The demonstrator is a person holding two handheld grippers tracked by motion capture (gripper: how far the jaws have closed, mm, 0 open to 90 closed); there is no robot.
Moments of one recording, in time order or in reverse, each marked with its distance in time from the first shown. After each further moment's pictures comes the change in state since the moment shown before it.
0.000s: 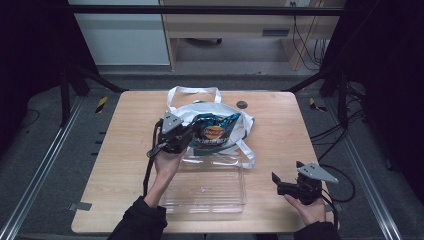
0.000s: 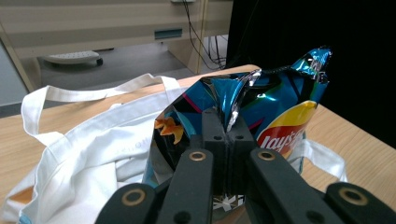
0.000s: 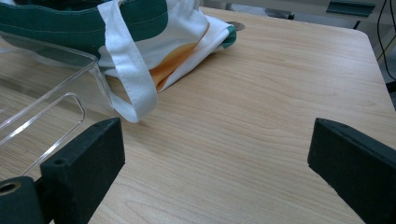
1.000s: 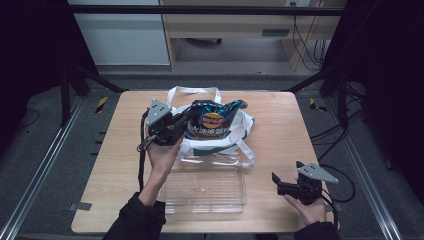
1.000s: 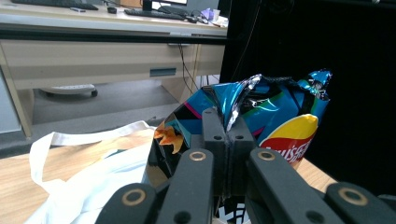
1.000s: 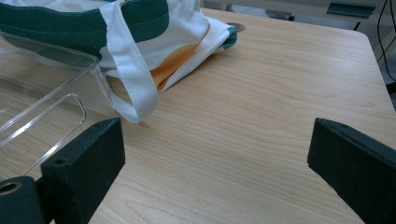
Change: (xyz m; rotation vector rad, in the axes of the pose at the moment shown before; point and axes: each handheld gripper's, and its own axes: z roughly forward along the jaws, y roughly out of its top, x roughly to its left) left arm -0.006 0.044 -0.035 -0.148 -0.028 -0.048; right arm 0.000 0.000 -0.001 -0.007 0.001 -0.002
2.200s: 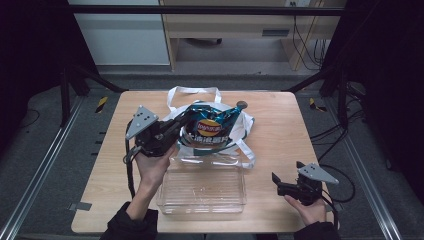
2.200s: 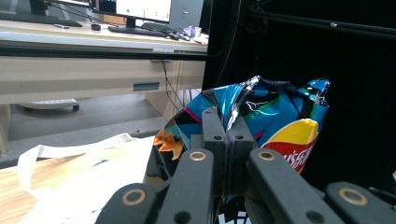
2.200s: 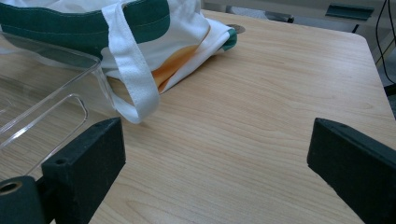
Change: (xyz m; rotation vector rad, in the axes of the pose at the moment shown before) left arm -0.012 0.008 -0.045 -0.061 -0.077 -0.005; right arm 0.001 0.000 -0.002 -0.001 -0.004 -0.004
